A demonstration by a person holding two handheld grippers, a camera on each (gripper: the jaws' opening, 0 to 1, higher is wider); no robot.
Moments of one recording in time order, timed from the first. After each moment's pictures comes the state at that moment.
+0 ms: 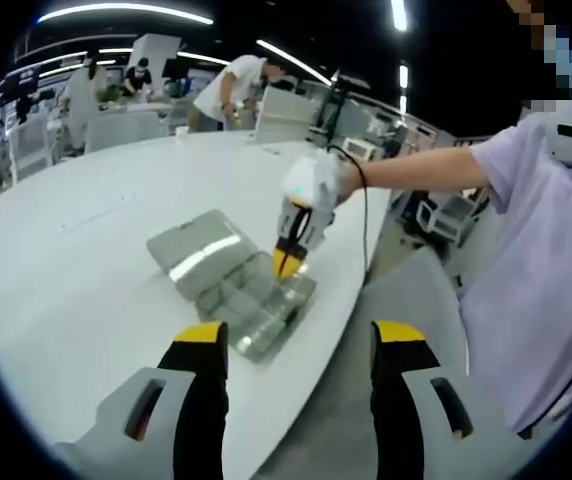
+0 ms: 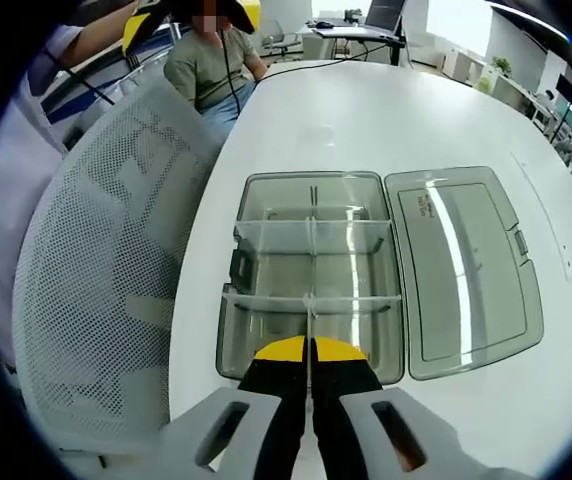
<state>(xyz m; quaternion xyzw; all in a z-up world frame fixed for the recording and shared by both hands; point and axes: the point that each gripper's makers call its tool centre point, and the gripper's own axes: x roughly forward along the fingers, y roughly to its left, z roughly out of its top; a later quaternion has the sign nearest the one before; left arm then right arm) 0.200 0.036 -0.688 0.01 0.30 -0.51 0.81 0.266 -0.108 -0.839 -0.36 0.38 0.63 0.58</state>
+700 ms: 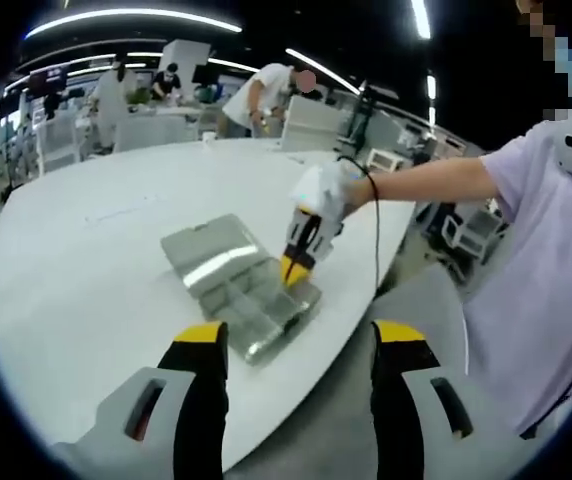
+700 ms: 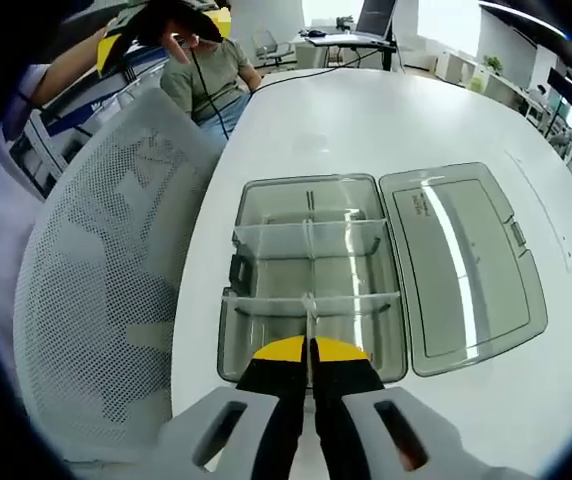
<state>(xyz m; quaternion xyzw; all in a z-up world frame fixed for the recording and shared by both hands) 0.181 0.023 -0.679 0.00 0.29 -0.45 0.84 0.261 -0.109 -0.837 -0.33 0.38 0.62 0.60</state>
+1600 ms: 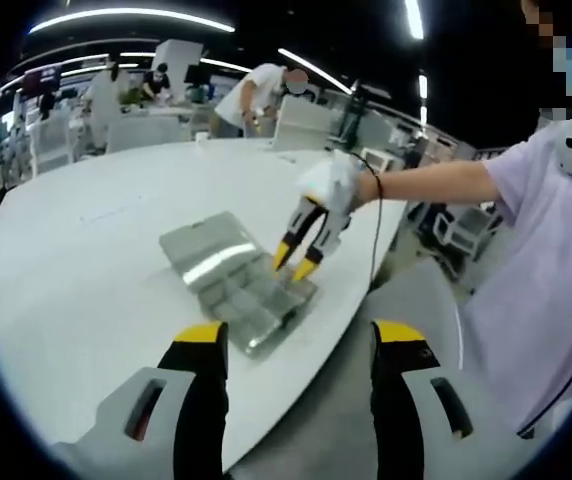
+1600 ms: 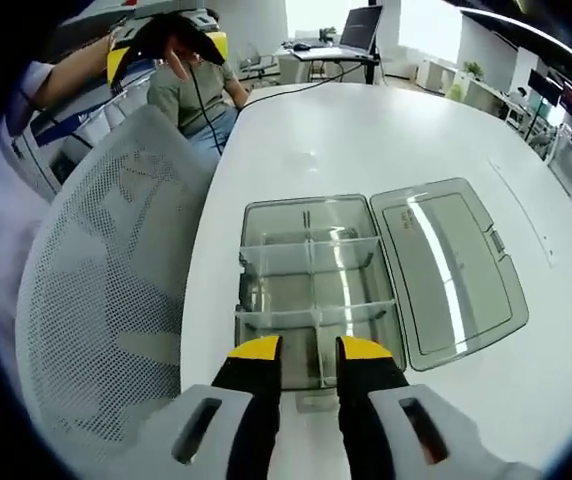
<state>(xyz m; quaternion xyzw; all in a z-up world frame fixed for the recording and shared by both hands) 0.184 0.040 -0.681 0.00 0.29 -0.47 0.83 0.256 -0.107 -0.814 -0.32 0.36 0.60 0.64</state>
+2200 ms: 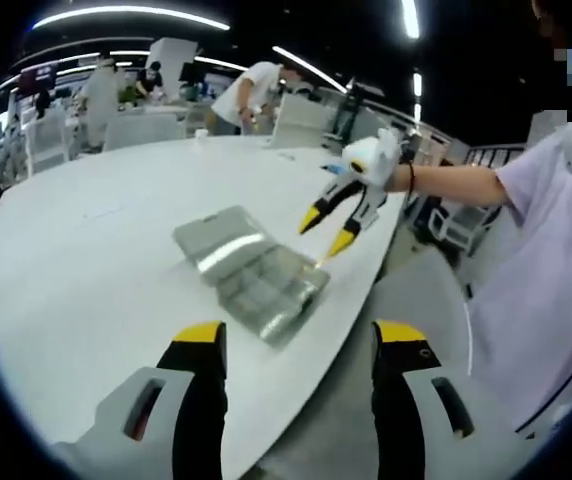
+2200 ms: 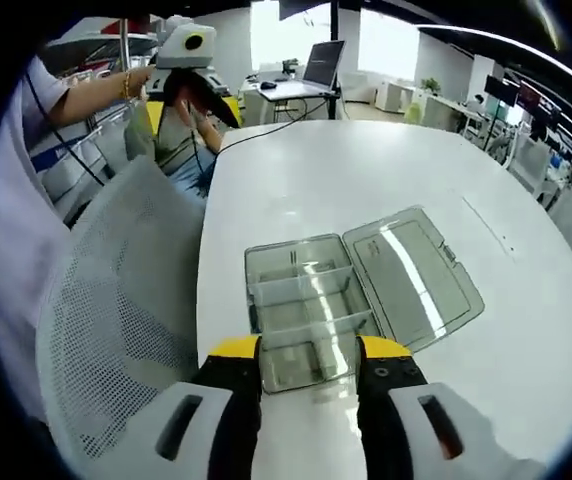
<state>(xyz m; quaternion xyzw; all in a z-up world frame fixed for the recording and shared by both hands) 0.196 0.076 -0.693 0.00 0.30 -0.48 0.82 0.249 -0.111 -0.760 -0.26 0.31 0.56 0.72</state>
